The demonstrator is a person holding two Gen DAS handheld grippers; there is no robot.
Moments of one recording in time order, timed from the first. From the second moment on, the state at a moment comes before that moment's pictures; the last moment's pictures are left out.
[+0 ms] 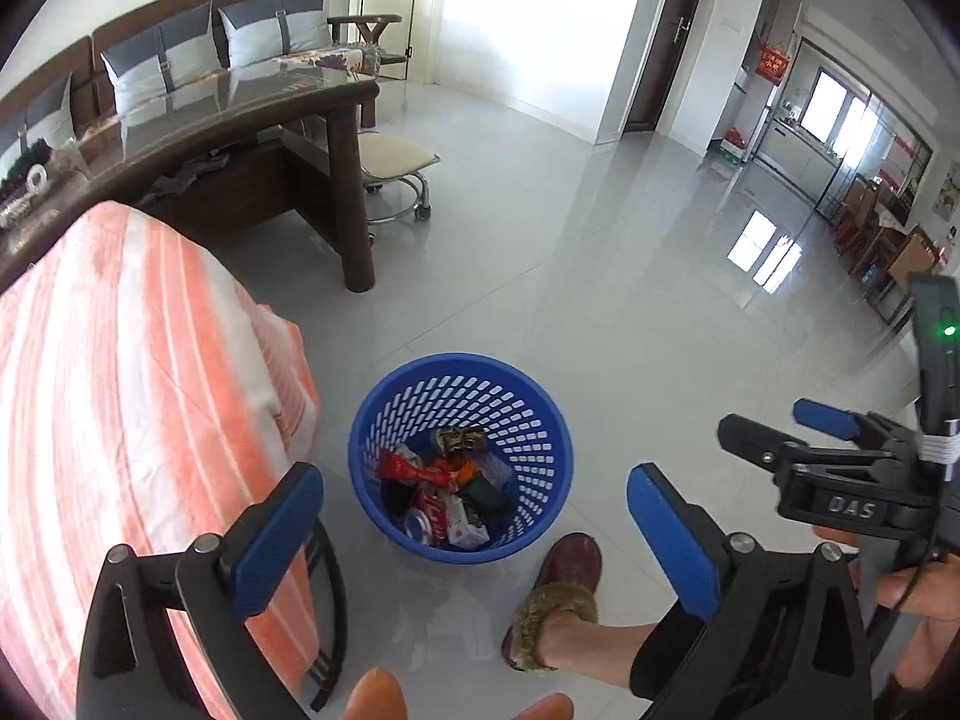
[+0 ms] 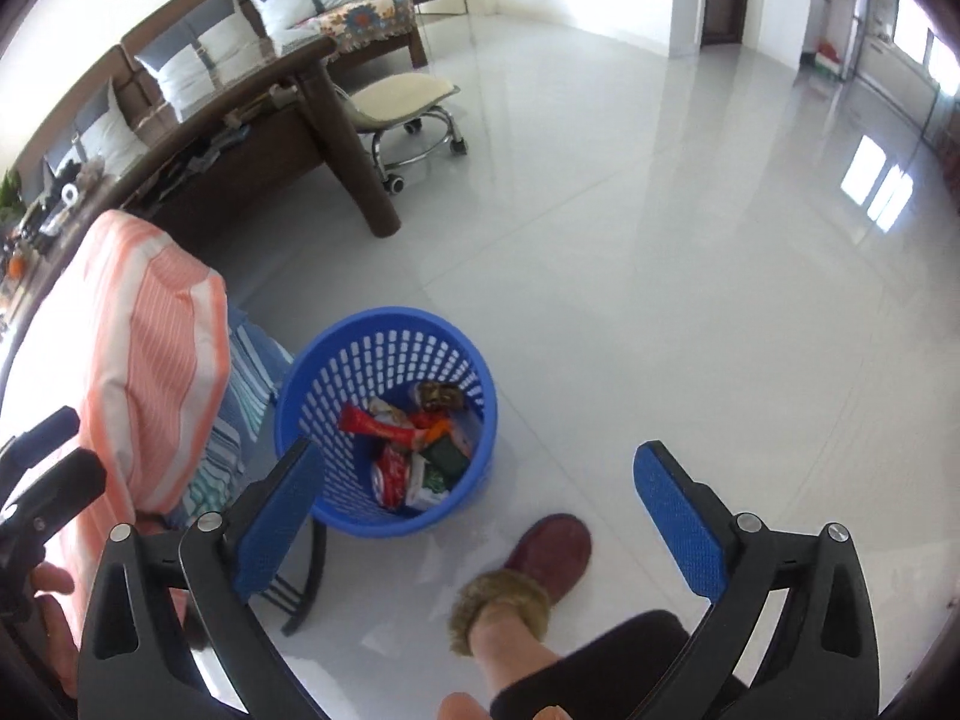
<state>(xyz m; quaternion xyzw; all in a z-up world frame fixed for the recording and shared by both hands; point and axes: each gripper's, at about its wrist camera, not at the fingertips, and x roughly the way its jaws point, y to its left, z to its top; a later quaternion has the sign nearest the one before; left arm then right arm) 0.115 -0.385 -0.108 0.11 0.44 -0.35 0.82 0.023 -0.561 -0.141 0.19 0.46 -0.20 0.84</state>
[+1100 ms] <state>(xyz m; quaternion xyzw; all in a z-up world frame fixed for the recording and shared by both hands) 0.074 -0.357 -0.075 0.13 0.43 -0.32 0.83 -0.044 -0.472 -0.086 0.13 0.44 -0.16 0.87</state>
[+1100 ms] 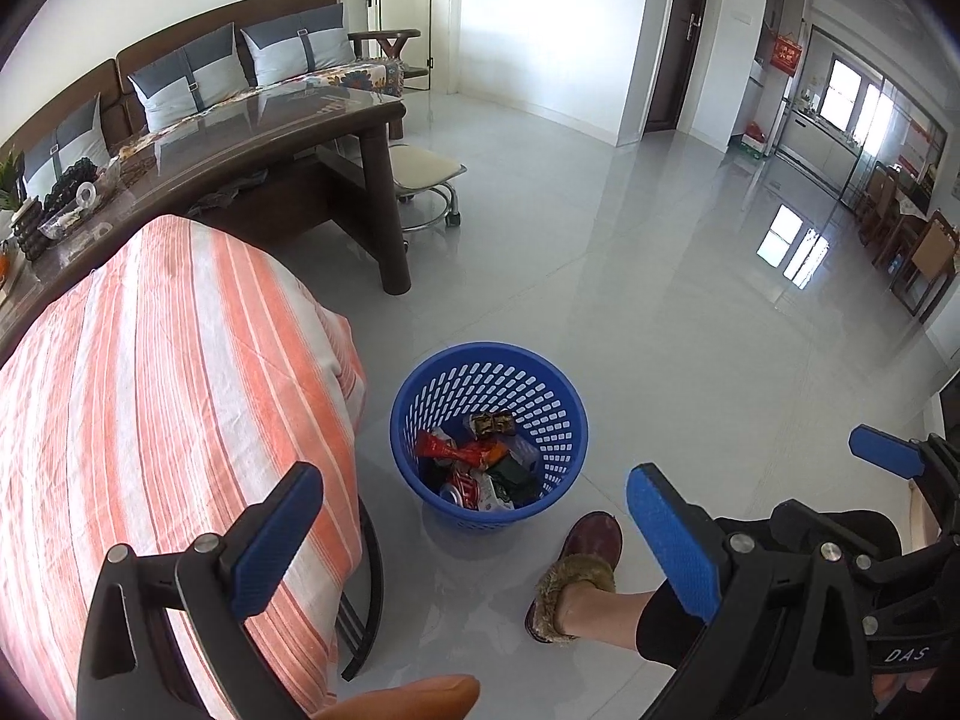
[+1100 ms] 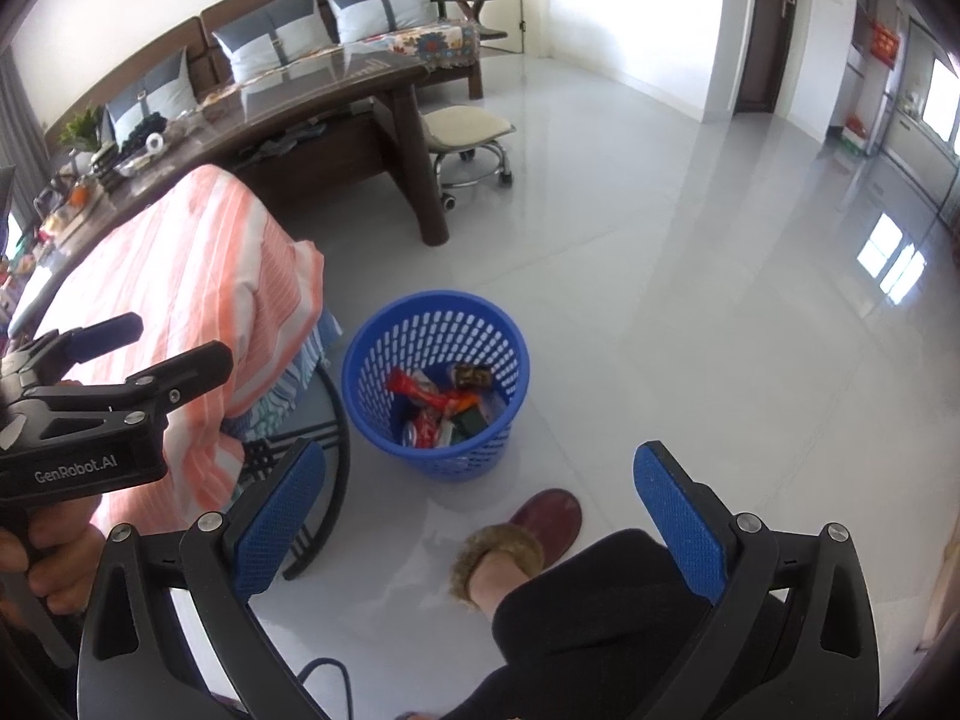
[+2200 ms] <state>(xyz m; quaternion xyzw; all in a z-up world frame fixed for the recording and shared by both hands) 0.072 -0.356 -0.074 0.13 0.44 -0.31 0.83 -0.041 -0.470 -0.089 0.13 0.45 -0.15 0.87</state>
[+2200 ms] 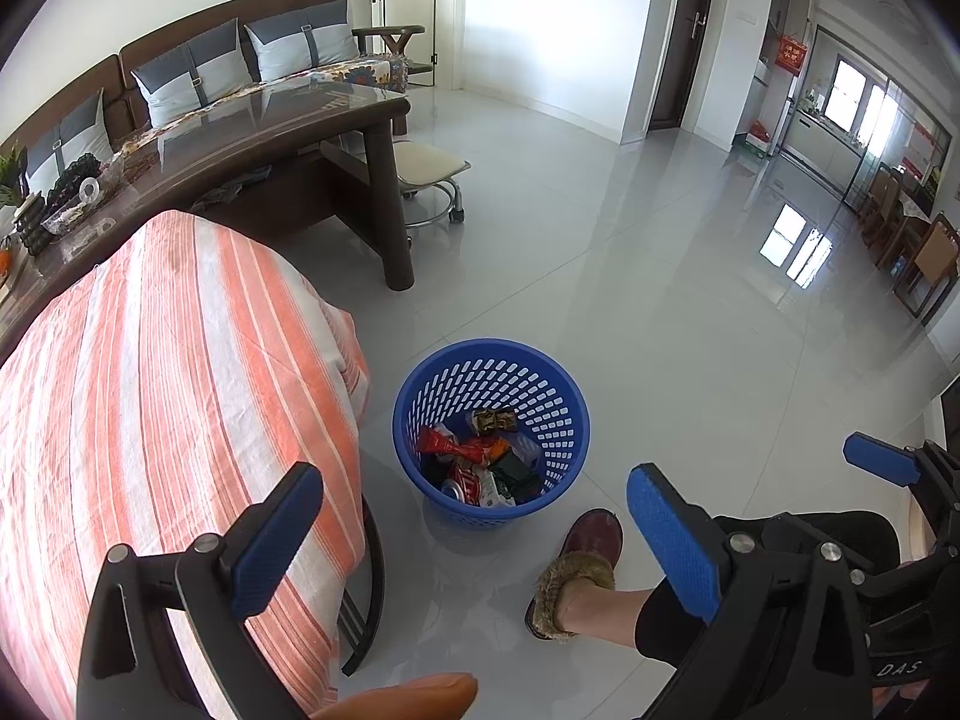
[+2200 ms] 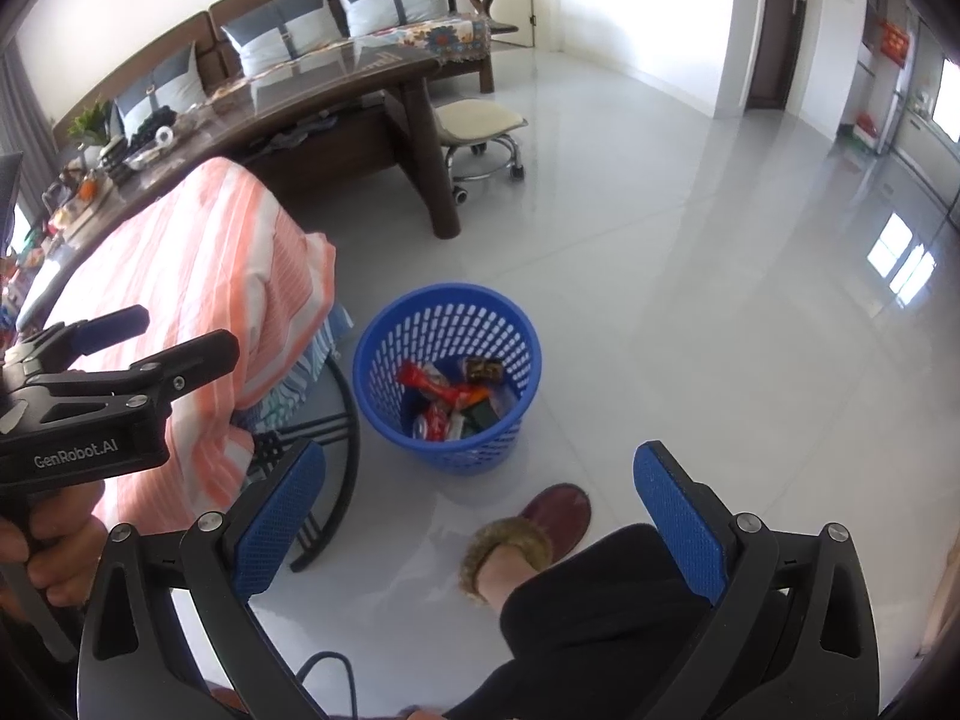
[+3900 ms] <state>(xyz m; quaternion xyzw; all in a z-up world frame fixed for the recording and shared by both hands) 0.066 -0.372 -0.083 0.15 0.44 -0.32 0.83 -0.043 -0.476 -0.096 0.14 0.45 -0.15 0.87</state>
